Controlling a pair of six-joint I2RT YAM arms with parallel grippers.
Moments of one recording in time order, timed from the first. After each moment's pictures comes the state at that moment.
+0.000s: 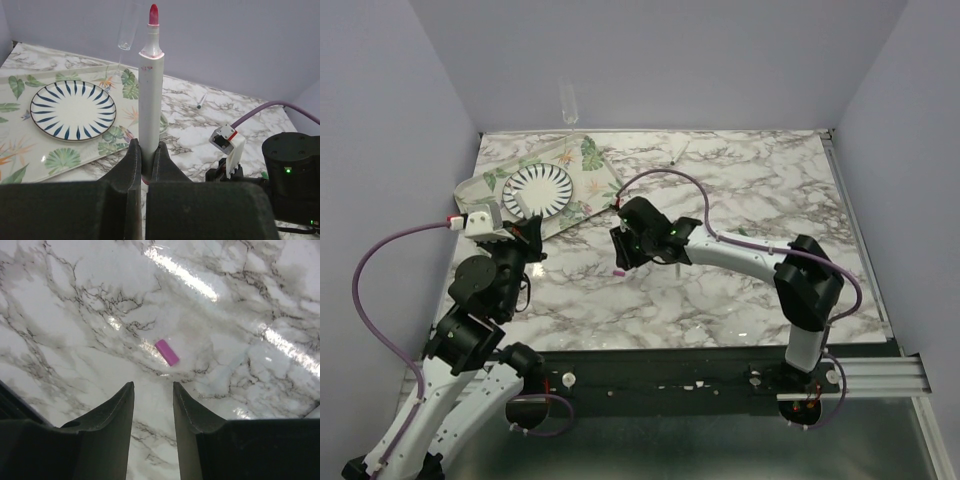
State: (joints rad) left arm -0.54 0.45 0.79 -0.31 -0.45 -0.35; right arm 0.94 1.84 1.37 -0.36 0.01 0.41
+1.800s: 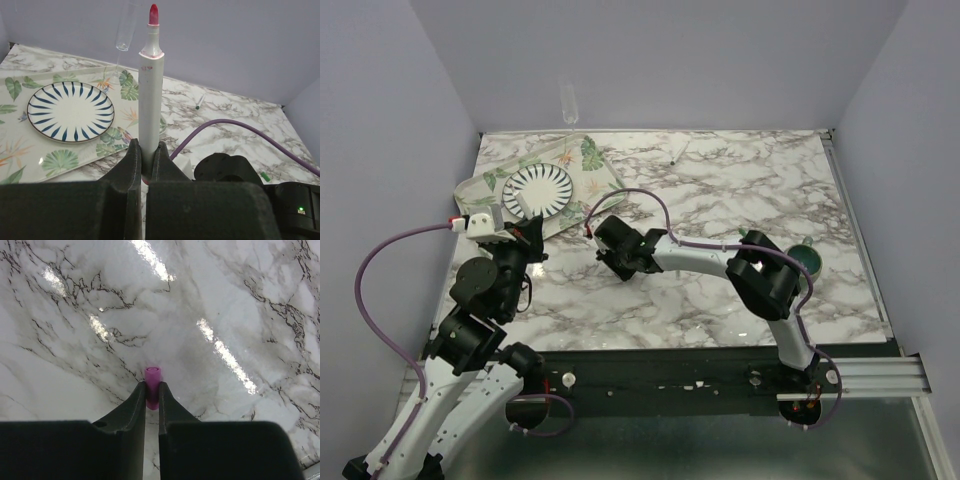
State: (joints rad) left arm -0.54 0.44 0.76 -0.28 -0.45 -0.34; right arm 1.01 2.10 1.49 -0.38 0.08 0.05
